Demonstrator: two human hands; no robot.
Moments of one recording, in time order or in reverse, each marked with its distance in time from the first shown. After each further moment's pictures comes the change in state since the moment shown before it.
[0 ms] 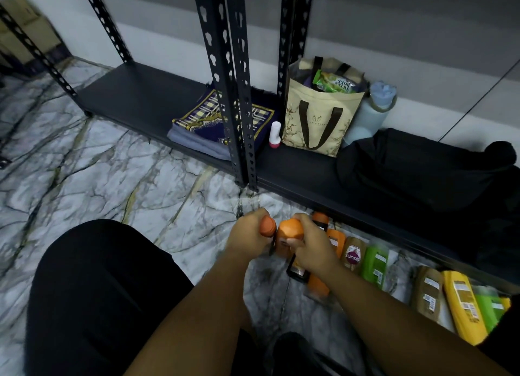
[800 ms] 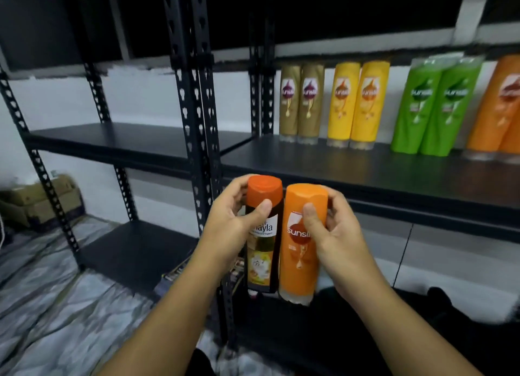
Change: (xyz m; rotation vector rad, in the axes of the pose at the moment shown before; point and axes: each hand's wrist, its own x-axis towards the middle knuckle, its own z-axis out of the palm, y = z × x) left_hand -0.047 0.290 -0.251 -0.769 0.289 0.669; right_hand -0.078 -0.261 -0.273 0.622 0.462 -0.567
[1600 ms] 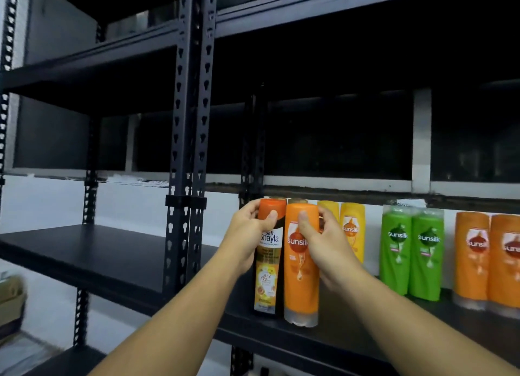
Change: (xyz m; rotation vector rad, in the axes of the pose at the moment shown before) left_hand 0.219 0.092 0.041 -0.194 -0.043 0.032; right_hand 0.191 -0.122 -0.006 -0.018 0.090 -0.131
